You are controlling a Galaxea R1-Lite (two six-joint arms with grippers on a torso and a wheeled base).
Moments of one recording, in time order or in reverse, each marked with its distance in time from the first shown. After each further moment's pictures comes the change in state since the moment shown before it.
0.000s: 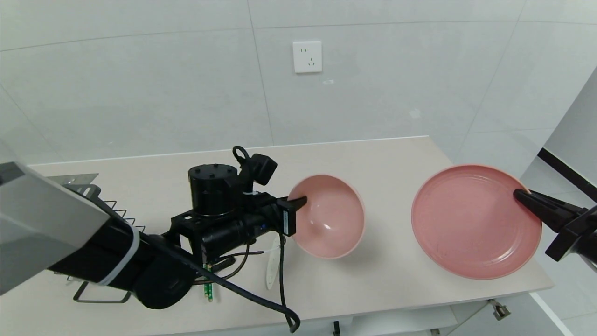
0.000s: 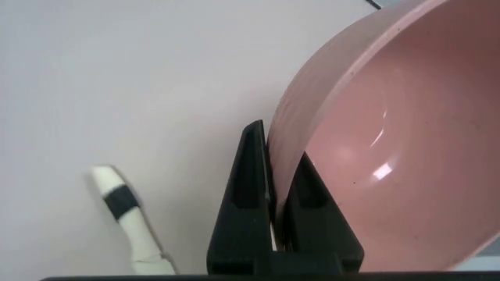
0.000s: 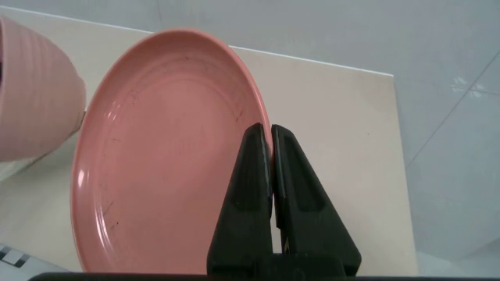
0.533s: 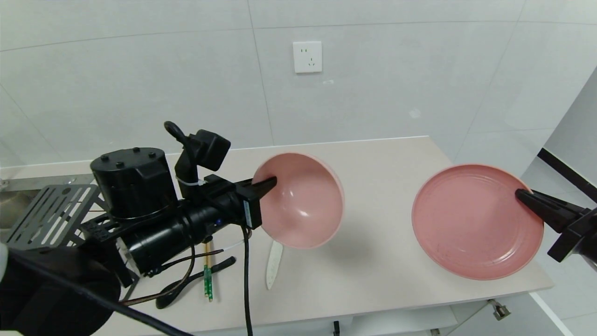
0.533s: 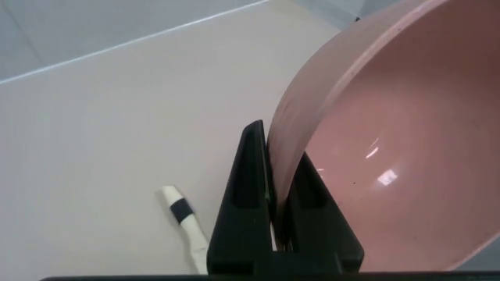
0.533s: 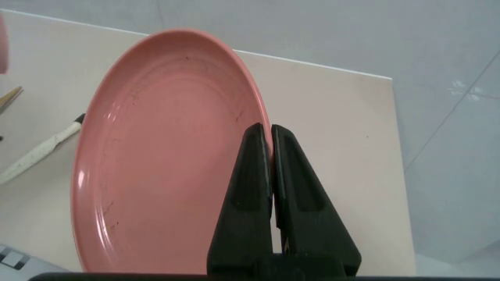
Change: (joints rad) left arm 0.026 -0.266 0.145 0.005 0.064 0.067; right arm 0.002 -0.014 0.006 0.000 0.000 0.002
